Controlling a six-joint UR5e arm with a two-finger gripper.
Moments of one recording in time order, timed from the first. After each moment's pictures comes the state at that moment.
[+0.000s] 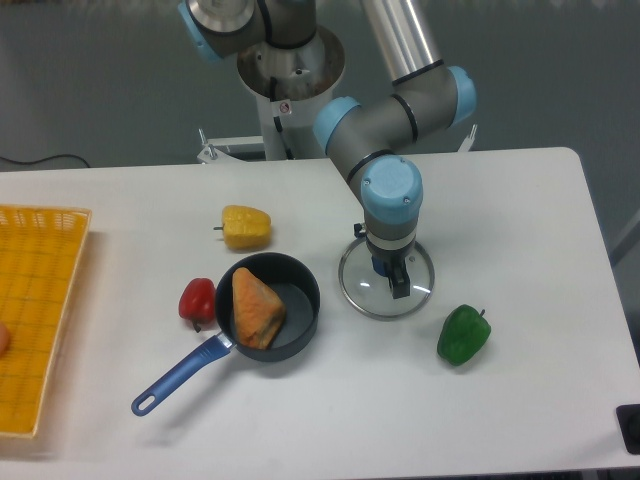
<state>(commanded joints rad) 2.57 -1.94 -1.85 -0.98 1.71 1.88</state>
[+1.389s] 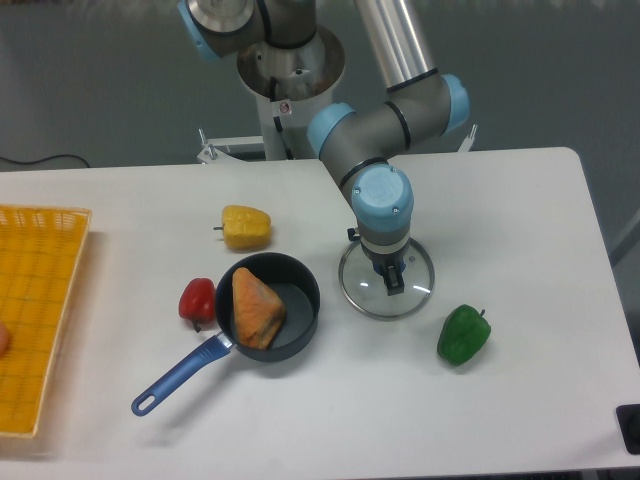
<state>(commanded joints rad) 2.55 -1.96 -1.85 -0.99 1.73 1.87</state>
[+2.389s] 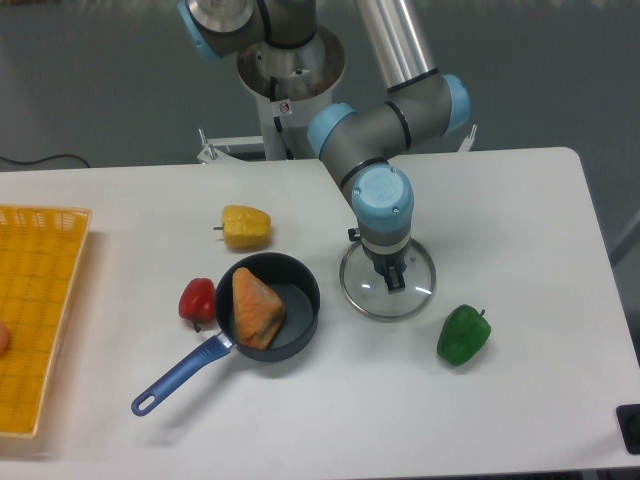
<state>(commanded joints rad) 2.55 -1.96 -1.83 -0.99 1.74 1.87</state>
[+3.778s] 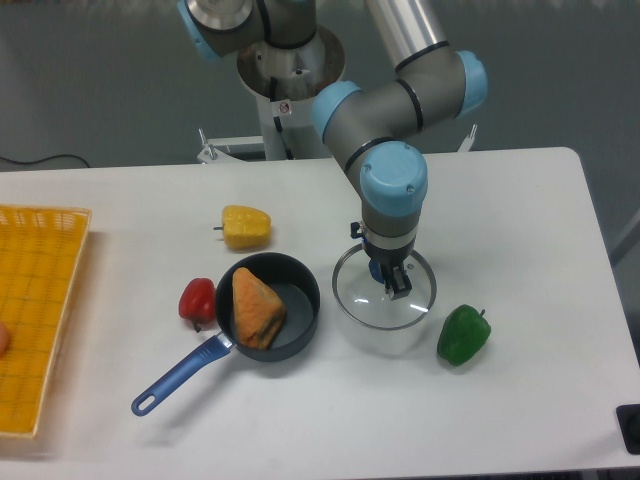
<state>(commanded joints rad) 2.54 -1.90 -1.71 -1.14 1.64 1.78</state>
